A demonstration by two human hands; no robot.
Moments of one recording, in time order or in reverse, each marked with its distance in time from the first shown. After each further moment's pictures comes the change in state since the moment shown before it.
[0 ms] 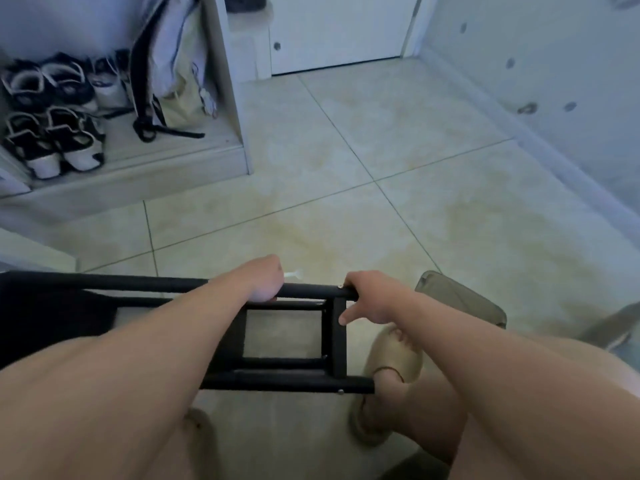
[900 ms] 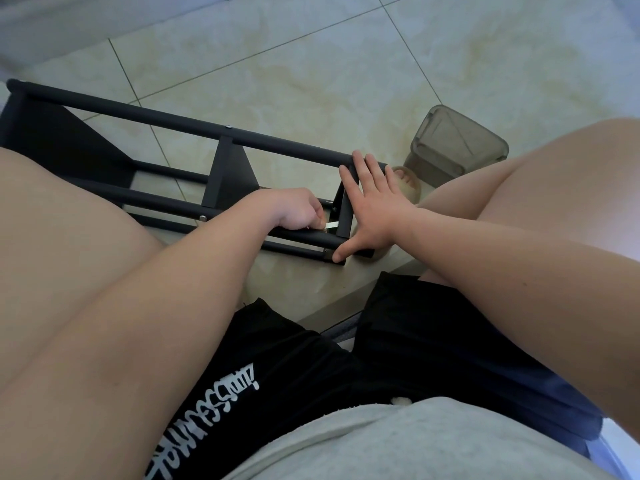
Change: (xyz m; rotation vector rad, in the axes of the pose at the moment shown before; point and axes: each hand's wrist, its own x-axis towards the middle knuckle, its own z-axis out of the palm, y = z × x) left_hand -0.122 -0.007 0.125 -0.047 -0.476 0.111; right_hand -0.109 -0.018 0.146 -0.288 0.044 -0.072
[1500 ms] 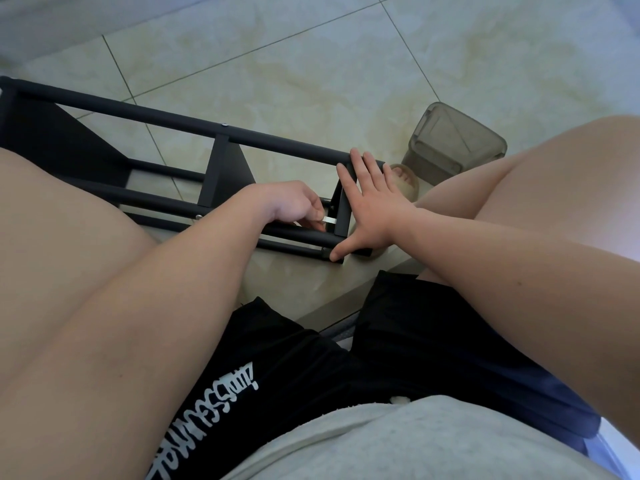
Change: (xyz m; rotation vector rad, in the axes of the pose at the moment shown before) left_hand 0.002 -0.003 0.000 -0.273 -0.032 0.060; right_hand -0.001 0.001 0.005 0.001 0.028 -0.010
